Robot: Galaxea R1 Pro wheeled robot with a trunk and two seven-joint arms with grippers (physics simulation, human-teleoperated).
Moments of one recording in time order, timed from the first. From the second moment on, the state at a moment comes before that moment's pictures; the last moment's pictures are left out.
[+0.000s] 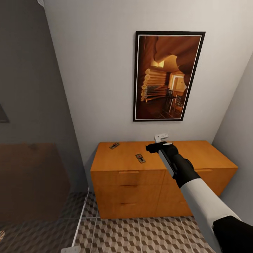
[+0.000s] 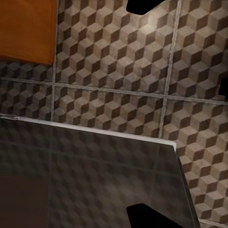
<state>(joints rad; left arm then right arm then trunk) -0.43 0.02 -0.27 0.07 0.33 -0.43 0.16 -0.94 0.00 0.28 -0.94 -0.10 0.70 -0.10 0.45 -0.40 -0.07</state>
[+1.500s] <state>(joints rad) -0.43 0.02 -0.27 0.07 0.33 -0.43 0.16 -0.94 0.00 0.28 -0.85 -0.10 0.63 0.01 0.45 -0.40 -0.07</state>
